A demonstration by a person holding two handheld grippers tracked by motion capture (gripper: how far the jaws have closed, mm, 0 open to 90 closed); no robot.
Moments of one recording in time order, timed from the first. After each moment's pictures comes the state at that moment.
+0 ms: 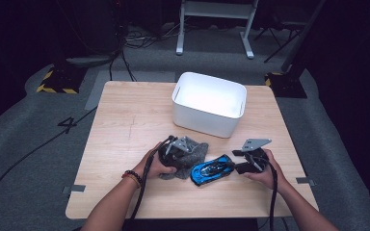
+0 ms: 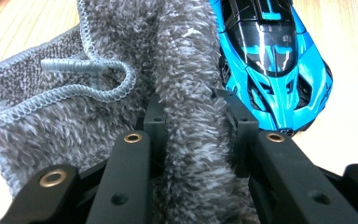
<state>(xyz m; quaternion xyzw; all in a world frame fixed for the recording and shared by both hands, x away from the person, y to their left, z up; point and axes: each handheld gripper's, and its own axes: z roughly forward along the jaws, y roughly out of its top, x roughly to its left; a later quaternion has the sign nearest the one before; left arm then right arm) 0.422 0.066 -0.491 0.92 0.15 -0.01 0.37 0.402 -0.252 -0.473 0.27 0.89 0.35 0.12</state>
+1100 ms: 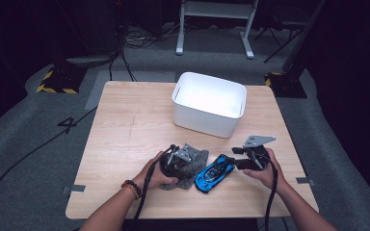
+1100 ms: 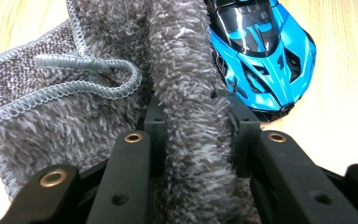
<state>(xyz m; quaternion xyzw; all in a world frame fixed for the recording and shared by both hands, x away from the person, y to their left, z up) 0.391 0.058 -0.491 0.92 0.16 -0.02 0.35 0.396 -0.251 -0.457 0.30 0.86 0.39 0.12</state>
